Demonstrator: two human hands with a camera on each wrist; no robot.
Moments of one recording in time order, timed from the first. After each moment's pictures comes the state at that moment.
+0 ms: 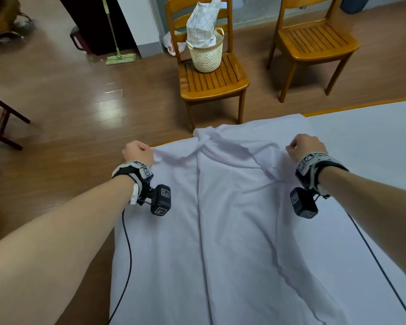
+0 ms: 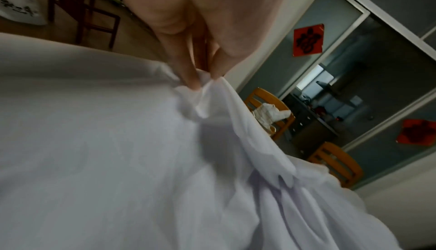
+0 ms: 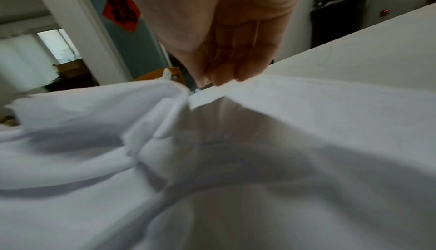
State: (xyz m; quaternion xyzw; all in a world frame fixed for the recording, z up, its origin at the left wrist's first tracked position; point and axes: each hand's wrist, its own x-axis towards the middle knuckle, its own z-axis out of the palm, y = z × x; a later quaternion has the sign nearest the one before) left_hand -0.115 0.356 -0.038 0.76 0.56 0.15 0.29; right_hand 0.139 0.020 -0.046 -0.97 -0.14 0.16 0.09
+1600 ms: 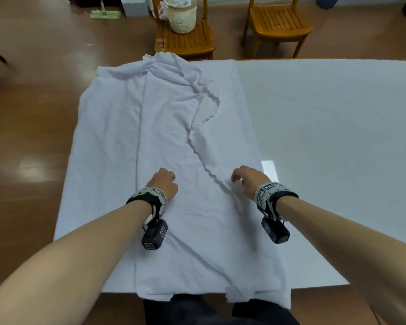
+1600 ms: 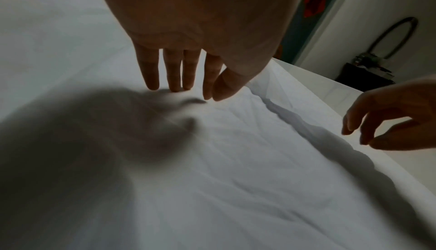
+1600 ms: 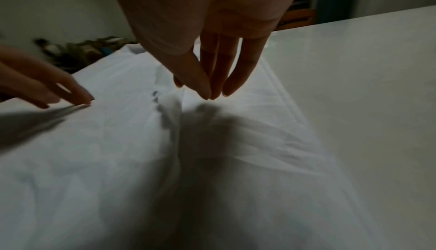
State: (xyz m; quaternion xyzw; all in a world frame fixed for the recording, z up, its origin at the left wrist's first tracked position) left_hand -0.302 -0.109 -0.060 0.86 0.38 -0.22 0.26; right_hand -0.118 -0.331 -0.022 -0.86 -0.41 0.31 0.04
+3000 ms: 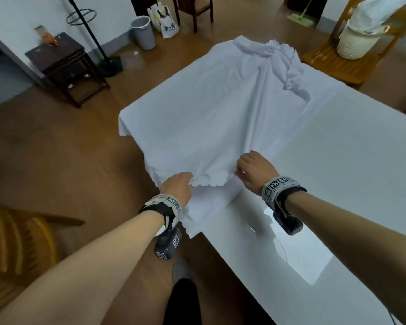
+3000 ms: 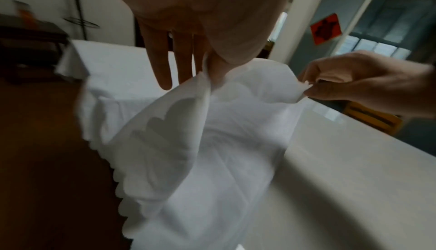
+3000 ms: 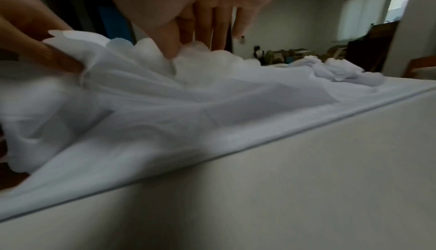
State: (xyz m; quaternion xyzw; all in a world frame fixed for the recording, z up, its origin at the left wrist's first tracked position) left_hand -0.297 -0.504 0.030 0.68 0.70 -0.03 0.21; right_hand -0.044 -0.454 0.012 -0.45 -0.89 0.08 0.08
